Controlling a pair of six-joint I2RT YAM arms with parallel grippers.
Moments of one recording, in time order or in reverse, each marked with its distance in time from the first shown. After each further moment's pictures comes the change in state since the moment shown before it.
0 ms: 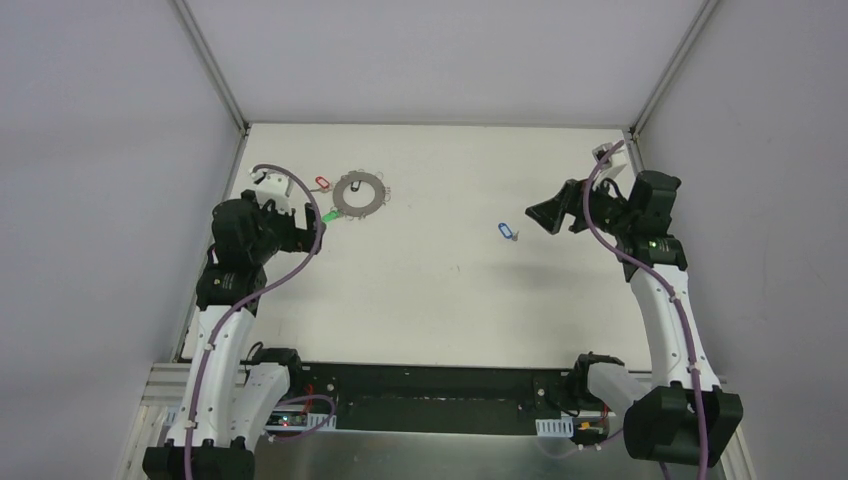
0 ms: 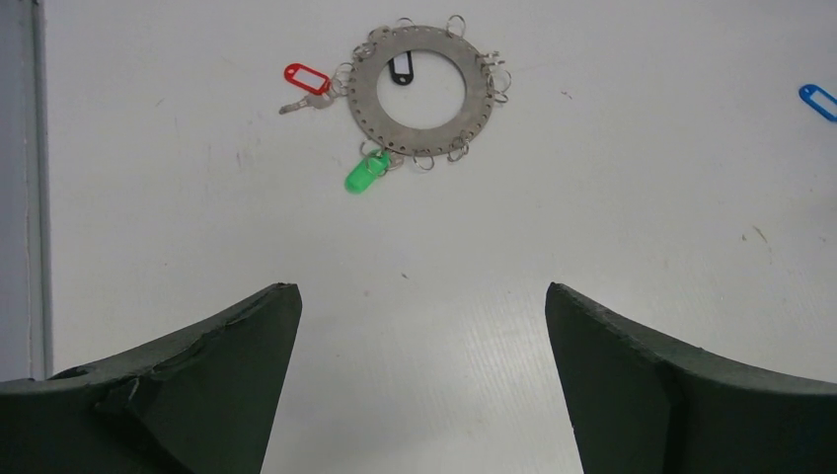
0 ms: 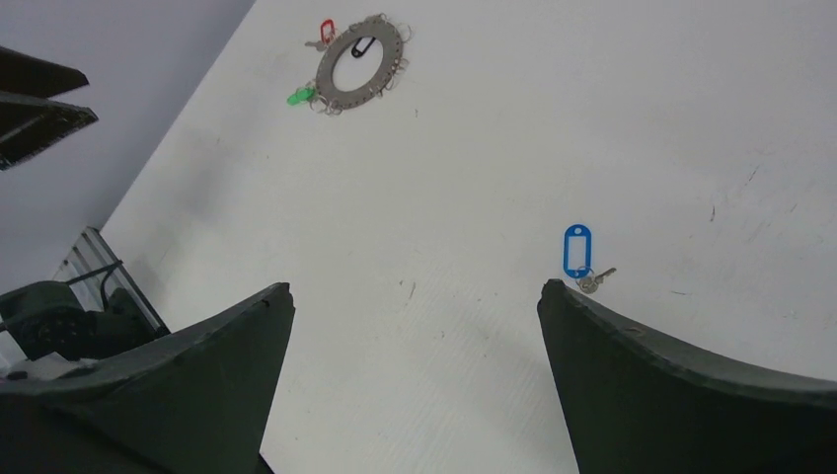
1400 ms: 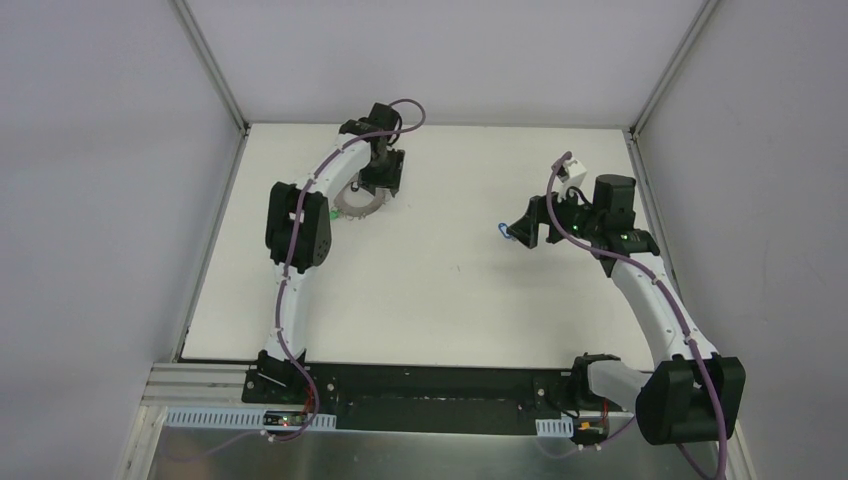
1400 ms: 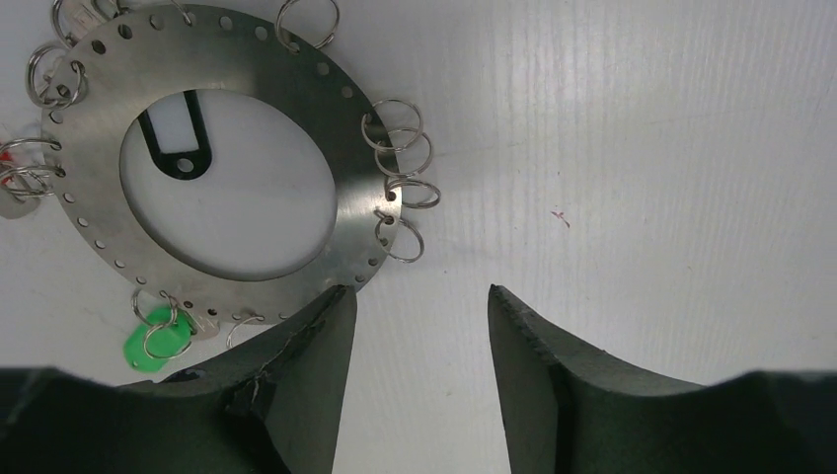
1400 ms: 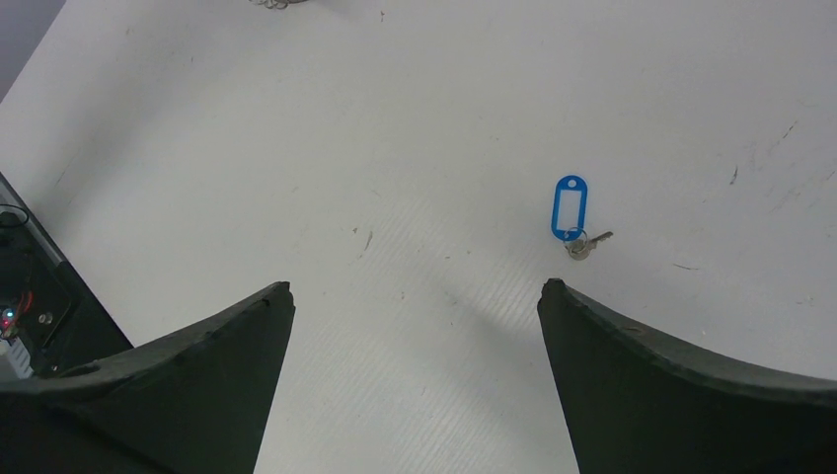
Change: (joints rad) left arm -0.380 1.541 1.271 -0.524 -0.283 -0.238; right arm 0.182 0.102 -0.050 -0.035 0.184 -0.188
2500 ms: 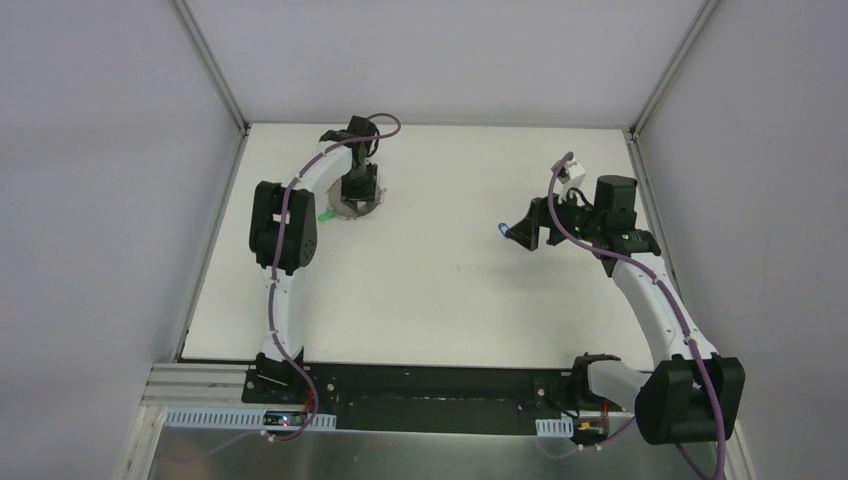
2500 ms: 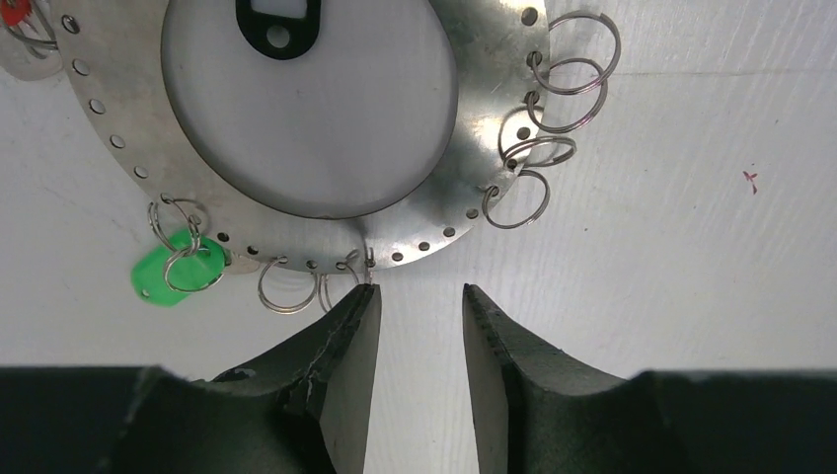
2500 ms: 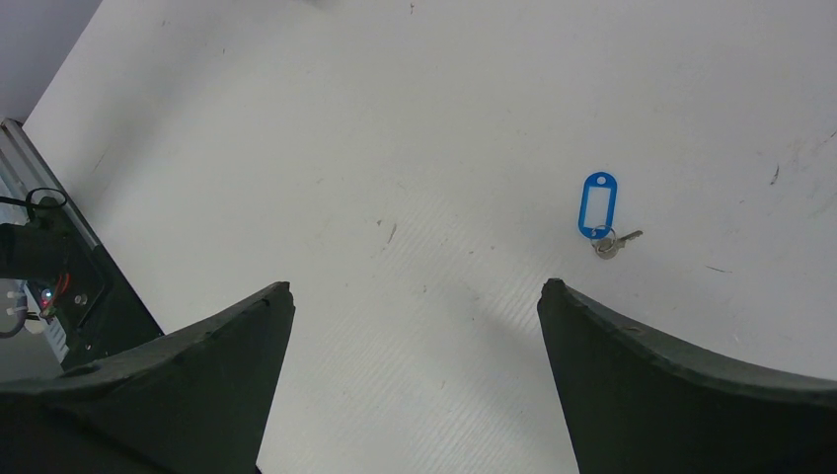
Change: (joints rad) left arm 0.085 -0.074 -0.209 0.018 -0.017 -0.068; right arm -0.014 0.000 0.000 -0.019 -0.069 0.003
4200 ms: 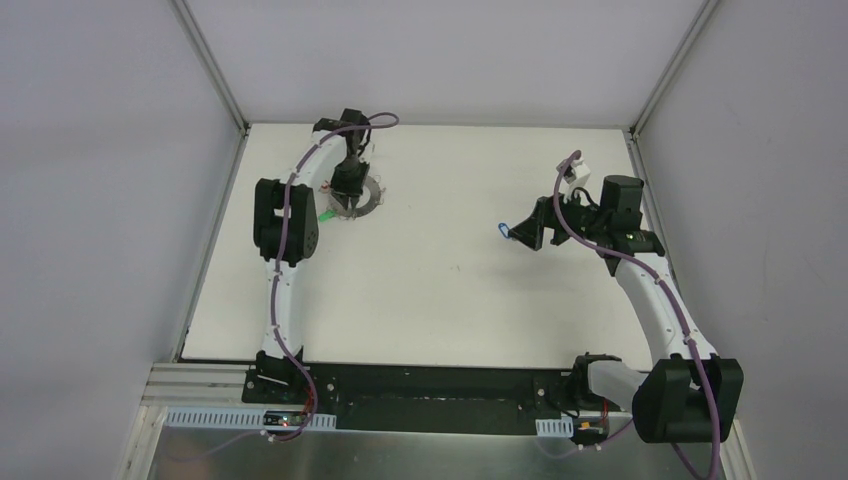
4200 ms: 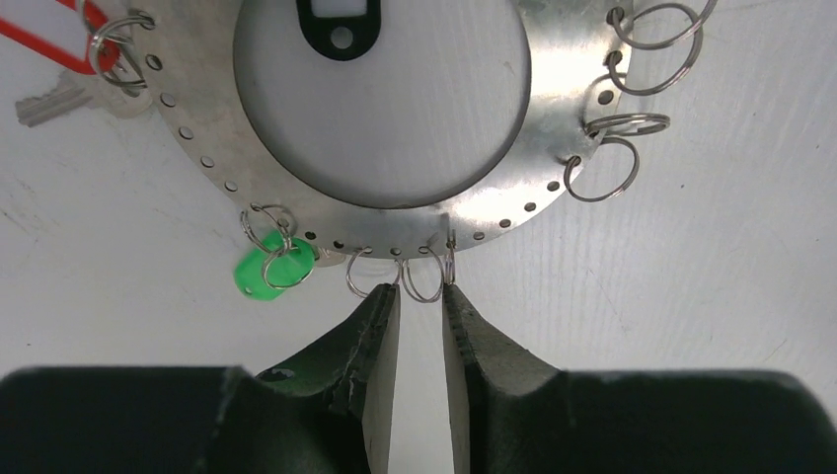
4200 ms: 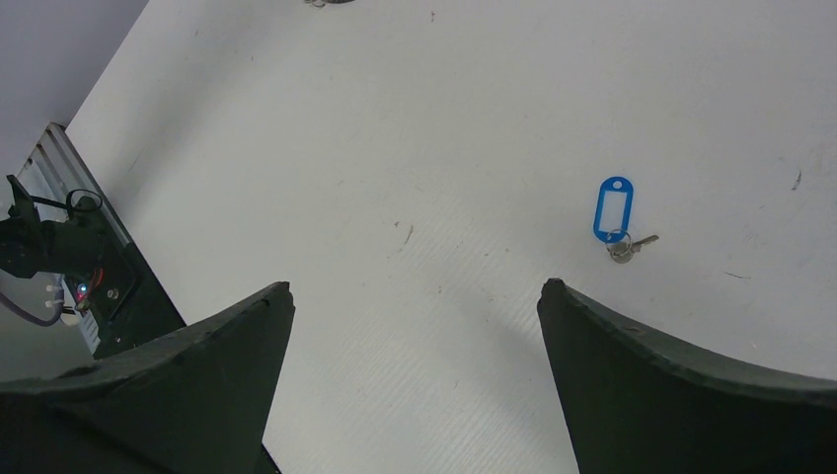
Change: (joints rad) left arm 0.053 0.089 0.191 -0.204 0.010 0.221; right arm -0.040 0.000 0.000 0.000 -0.081 0.008
